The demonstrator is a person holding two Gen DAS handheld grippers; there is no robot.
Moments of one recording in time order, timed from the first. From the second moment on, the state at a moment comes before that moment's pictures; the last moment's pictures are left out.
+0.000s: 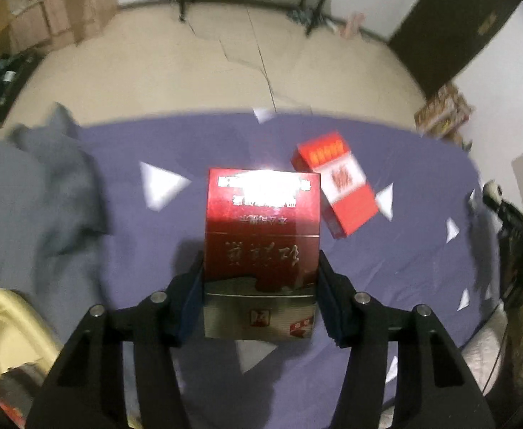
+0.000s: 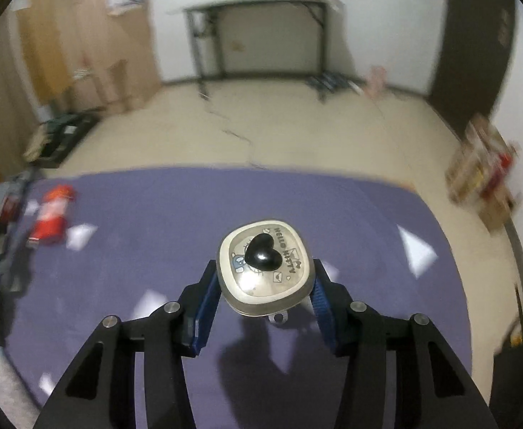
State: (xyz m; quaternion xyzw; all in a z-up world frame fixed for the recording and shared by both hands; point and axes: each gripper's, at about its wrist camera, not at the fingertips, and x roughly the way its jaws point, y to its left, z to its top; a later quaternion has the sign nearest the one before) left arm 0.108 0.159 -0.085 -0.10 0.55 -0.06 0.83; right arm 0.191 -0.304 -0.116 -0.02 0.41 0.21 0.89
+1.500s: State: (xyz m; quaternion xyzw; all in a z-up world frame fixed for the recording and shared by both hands) left arm -0.109 0.419 -0.113 -0.26 0.50 0.19 0.80; right arm -0.086 0.222 -0.141 -0.29 0.37 0.58 0.67
